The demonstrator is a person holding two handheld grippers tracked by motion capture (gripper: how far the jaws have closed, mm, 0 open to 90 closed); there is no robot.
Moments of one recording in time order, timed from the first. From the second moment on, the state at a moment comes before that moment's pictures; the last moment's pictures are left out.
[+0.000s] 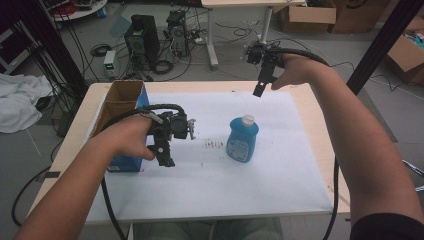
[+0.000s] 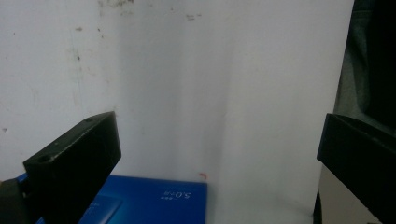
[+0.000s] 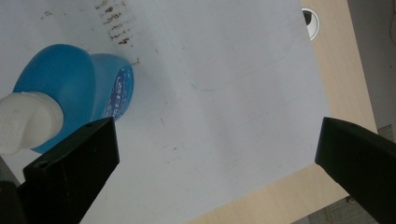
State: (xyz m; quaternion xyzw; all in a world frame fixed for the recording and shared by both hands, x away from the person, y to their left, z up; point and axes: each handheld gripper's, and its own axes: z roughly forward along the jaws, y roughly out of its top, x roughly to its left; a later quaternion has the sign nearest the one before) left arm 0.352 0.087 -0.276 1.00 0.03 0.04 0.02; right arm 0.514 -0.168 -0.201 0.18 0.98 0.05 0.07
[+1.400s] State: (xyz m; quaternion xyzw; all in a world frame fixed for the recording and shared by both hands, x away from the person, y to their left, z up) left arm 0.348 0.098 -0.273 1.00 0.02 0.05 0.02; right arm 0.513 -0.173 -0.203 0.19 0.97 0.15 0.08
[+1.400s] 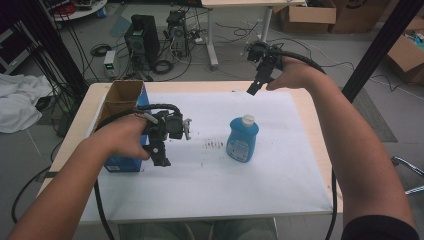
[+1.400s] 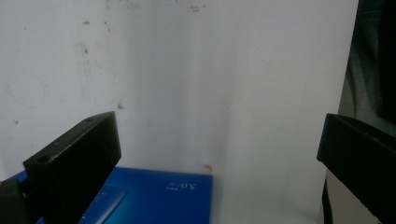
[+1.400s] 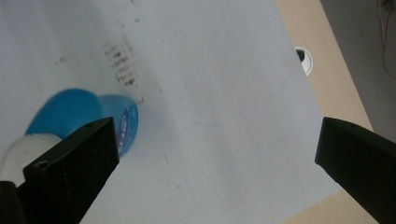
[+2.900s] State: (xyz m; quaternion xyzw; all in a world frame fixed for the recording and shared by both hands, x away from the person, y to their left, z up) left arm 0.330 0.101 -0.262 1.00 0.01 0.07 0.03; right arm 0.405 -0.314 -0.300 0.33 0.82 0.46 0.05
